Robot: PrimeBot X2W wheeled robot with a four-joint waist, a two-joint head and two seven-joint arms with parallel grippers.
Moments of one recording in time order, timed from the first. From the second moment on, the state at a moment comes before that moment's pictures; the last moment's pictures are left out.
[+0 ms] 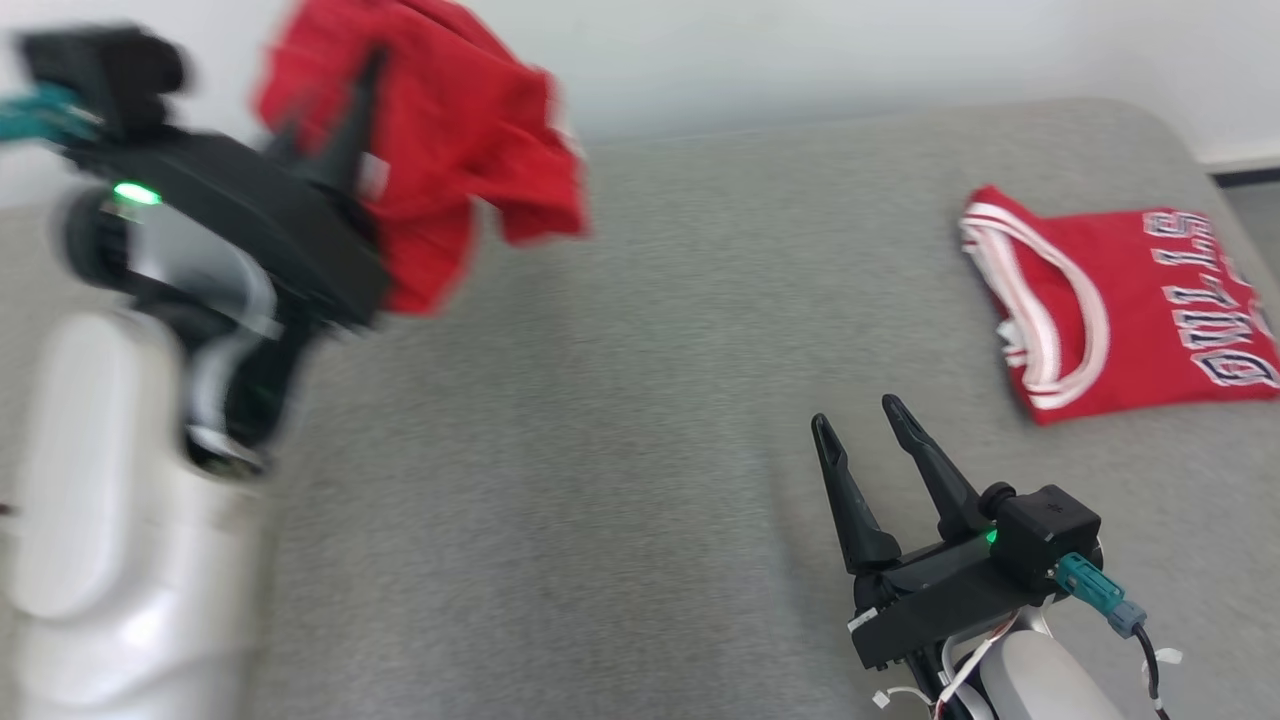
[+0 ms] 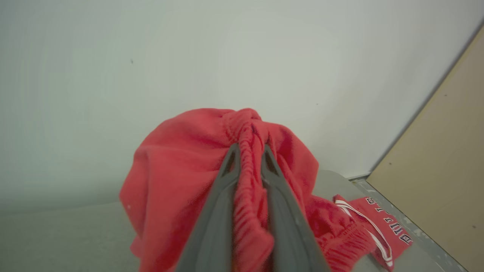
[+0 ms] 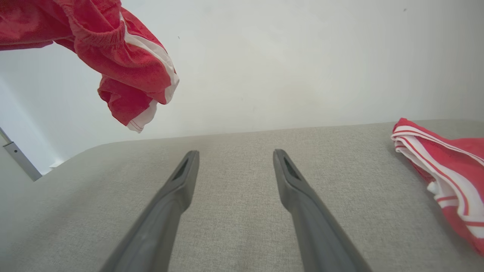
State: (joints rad) left arm -0.81 0.19 -0.09 0.16 -0.59 -0.06 0.39; right arm -0.28 -0.13 0.32 0.27 0.34 0.13 -0.25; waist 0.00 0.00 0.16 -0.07
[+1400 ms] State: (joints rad) left arm -0.20 0.19 -0.11 0.19 -0.42 0.02 -0.26; right arm -0.22 -0.15 0.19 0.29 0.33 0.13 -0.26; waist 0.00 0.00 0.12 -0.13
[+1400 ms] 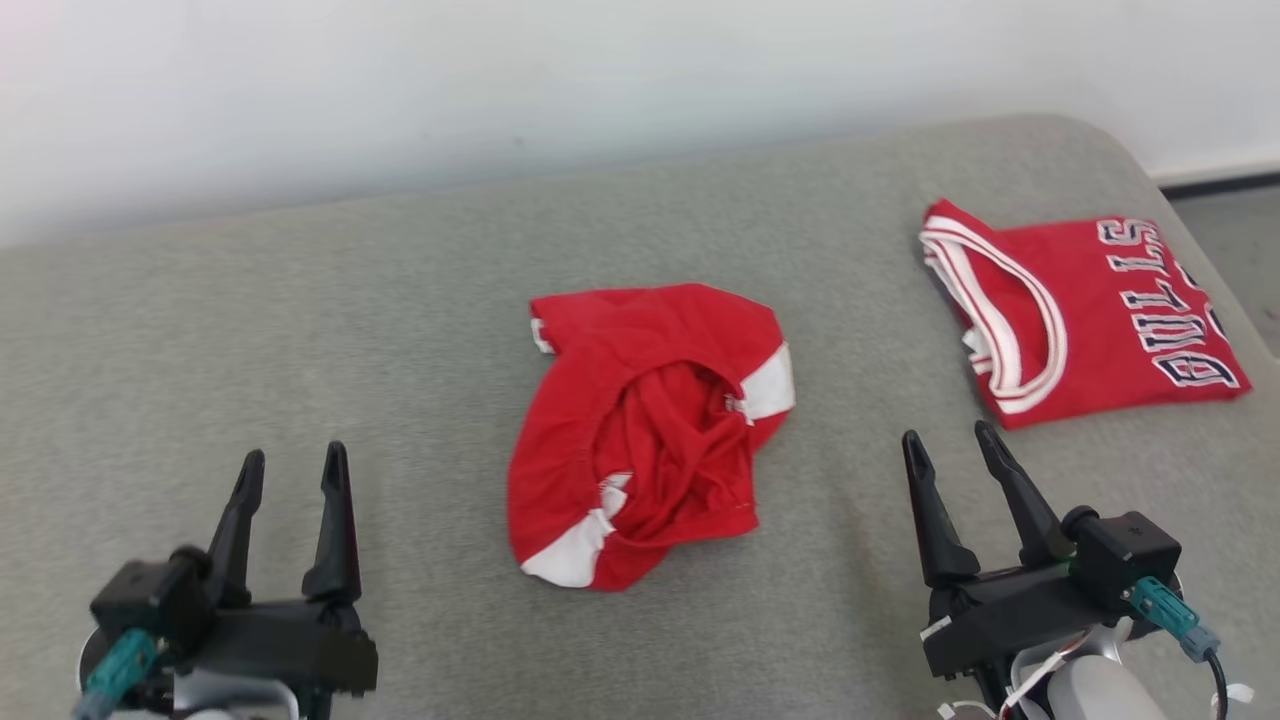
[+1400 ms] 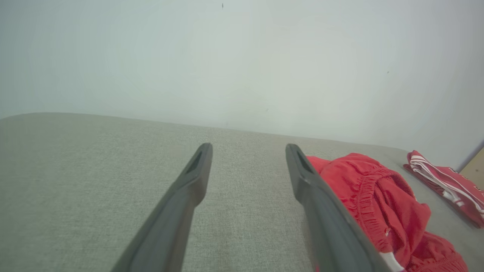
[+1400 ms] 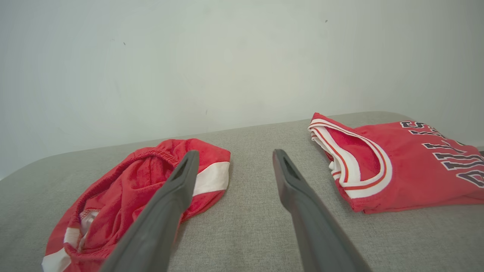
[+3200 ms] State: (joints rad) left arm 0.03 0.05 0.09 0.14 -0.17 -0.09 -0.26; right arm -0.14 -0.14 0.16 0.40 0.35 0.13 -0.26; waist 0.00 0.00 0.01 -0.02
